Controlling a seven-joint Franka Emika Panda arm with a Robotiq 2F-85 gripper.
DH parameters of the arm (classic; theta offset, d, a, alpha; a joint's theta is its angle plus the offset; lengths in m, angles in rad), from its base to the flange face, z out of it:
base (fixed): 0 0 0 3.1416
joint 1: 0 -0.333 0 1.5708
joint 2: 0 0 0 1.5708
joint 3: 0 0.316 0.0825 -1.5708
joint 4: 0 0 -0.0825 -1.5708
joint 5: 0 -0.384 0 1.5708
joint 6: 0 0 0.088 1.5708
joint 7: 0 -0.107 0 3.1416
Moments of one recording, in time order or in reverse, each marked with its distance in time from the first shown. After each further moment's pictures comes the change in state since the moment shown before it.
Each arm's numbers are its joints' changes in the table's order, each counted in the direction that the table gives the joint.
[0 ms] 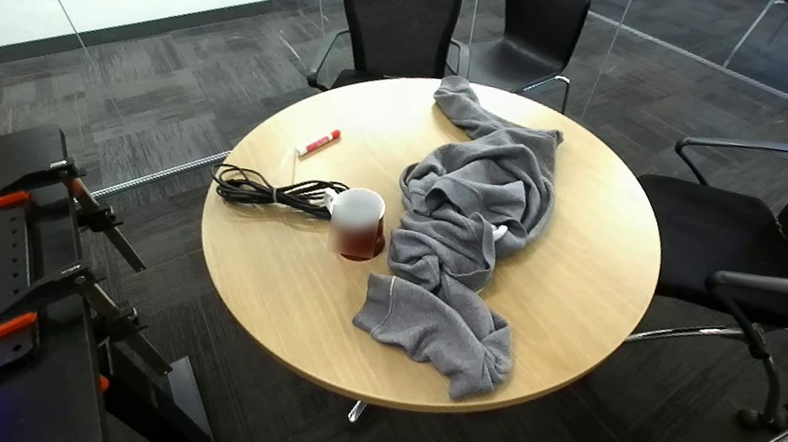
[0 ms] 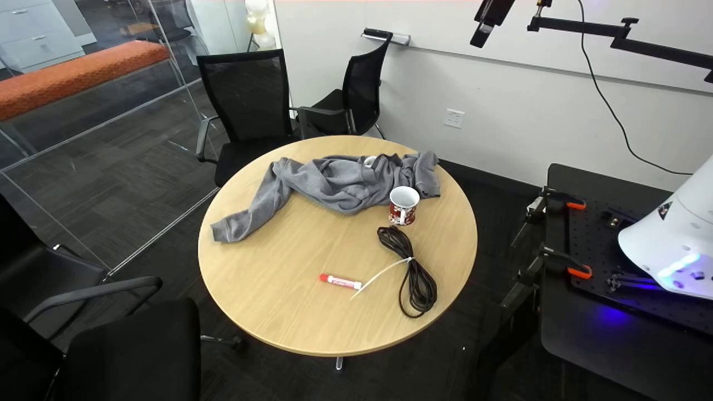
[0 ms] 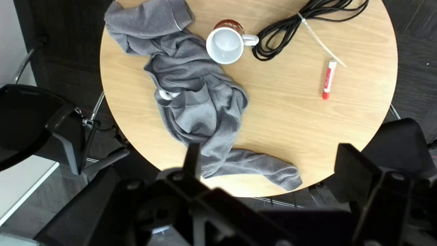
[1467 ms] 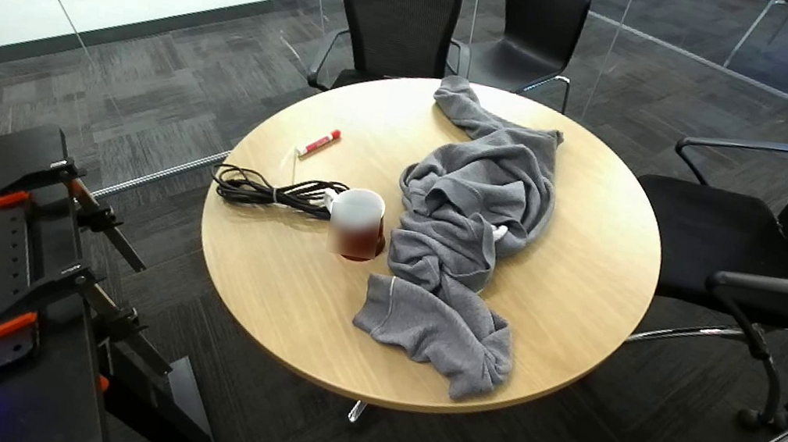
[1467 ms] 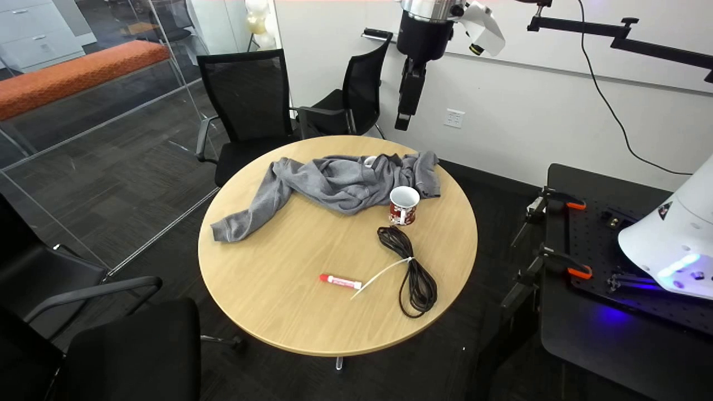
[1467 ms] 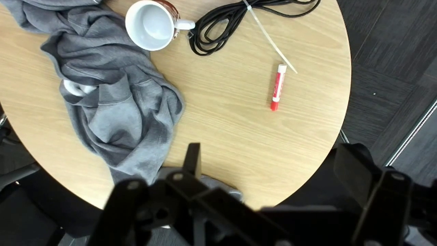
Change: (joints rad) arm -0.078 0.463 0.070 -0.206 -0.085 -0.131 0.000
